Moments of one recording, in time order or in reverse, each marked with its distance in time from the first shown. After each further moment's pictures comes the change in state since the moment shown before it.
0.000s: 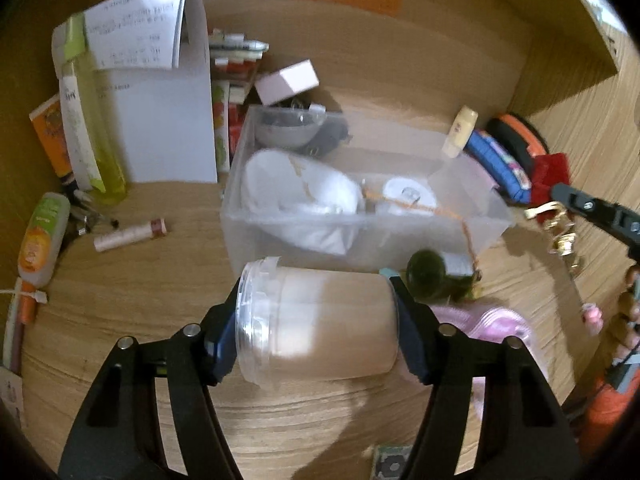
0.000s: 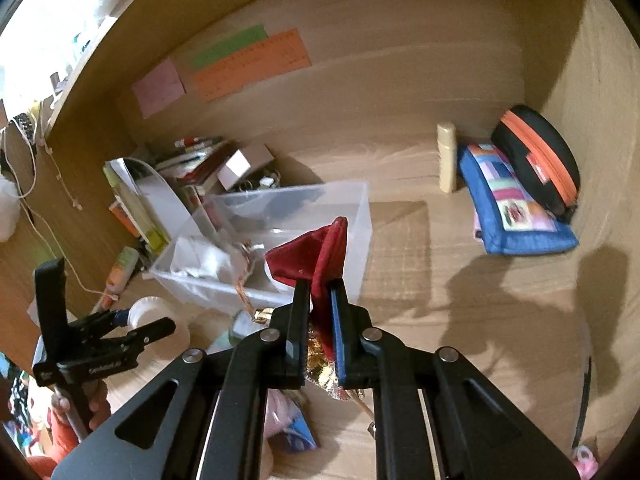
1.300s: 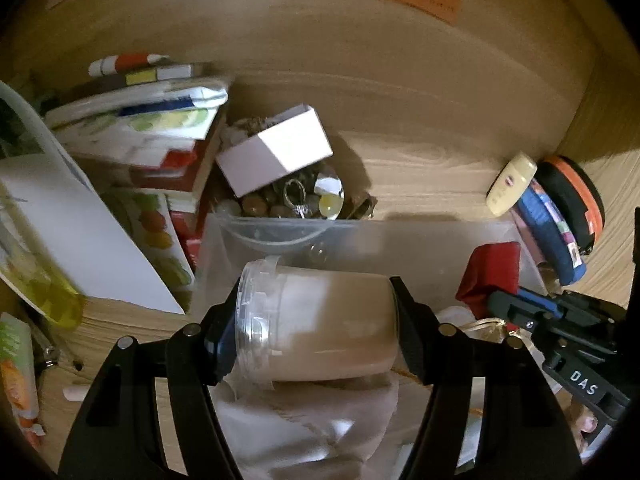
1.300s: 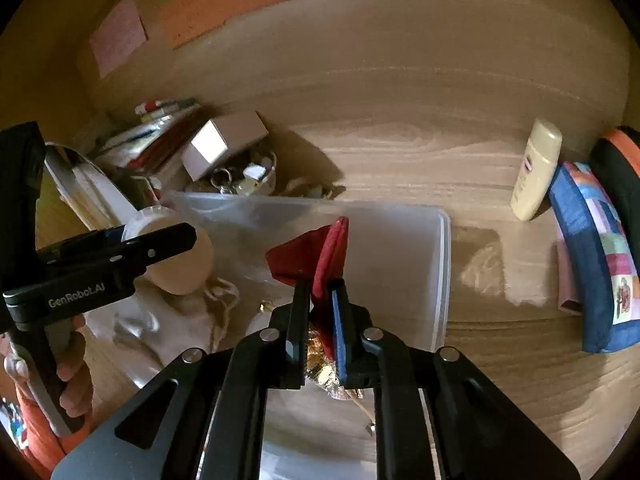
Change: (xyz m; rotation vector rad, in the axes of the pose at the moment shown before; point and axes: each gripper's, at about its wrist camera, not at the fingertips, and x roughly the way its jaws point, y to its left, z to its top) left arm 0.110 0.002 0.118 0.016 0.049 0.039; right arm 0.130 0.015 0.046 -0.060 0.160 -0.023
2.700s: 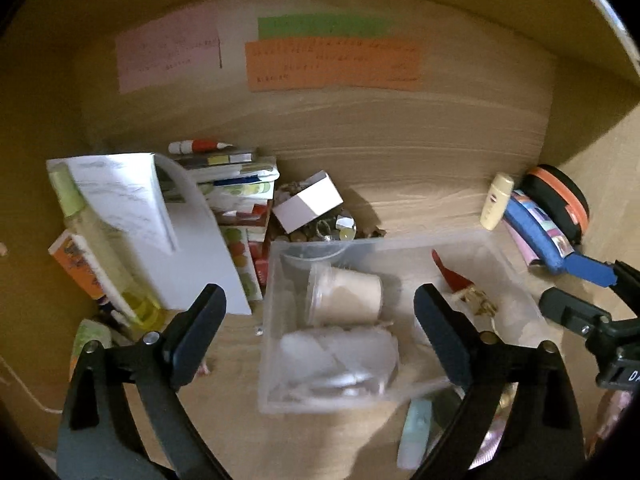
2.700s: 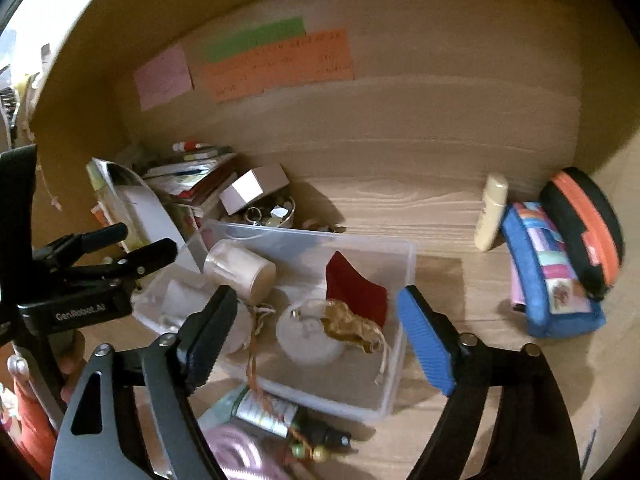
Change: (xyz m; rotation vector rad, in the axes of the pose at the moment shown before) left arm -0.108 -0.009 -0.030 0.096 -0.211 0.131; right arm -0.091 0.026 -0.024 -0.048 -0.212 -0.061
